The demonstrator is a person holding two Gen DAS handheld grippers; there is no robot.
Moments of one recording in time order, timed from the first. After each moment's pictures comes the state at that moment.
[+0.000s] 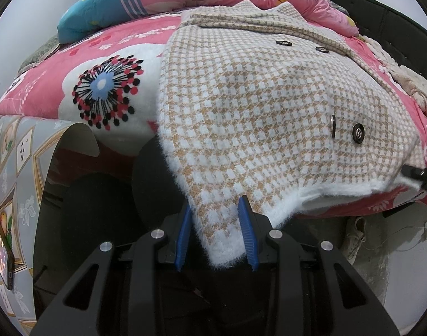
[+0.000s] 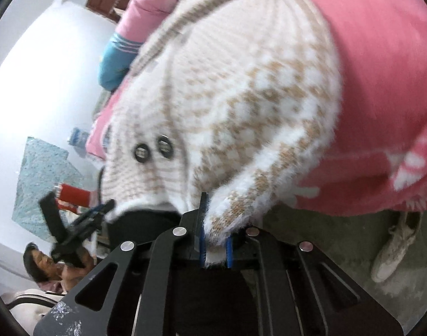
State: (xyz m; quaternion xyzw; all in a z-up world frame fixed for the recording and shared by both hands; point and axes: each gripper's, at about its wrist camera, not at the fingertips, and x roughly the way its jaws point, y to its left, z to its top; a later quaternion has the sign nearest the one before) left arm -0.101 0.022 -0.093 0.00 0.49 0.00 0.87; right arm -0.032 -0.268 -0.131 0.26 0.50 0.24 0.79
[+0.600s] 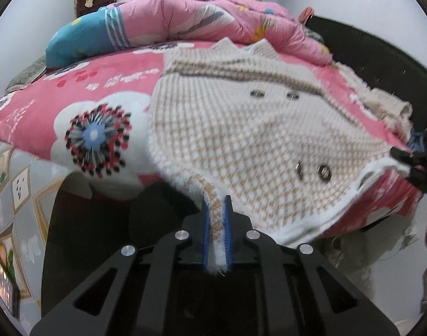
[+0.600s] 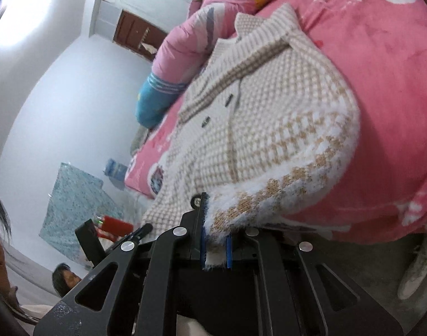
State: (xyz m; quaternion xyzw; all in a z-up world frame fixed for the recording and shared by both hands) left arm -0.093 0.032 -0.036 -0.03 0.41 -0.07 0.91; right arm -0.020 -0.292 -0.074 0.33 0.41 0.28 0.80
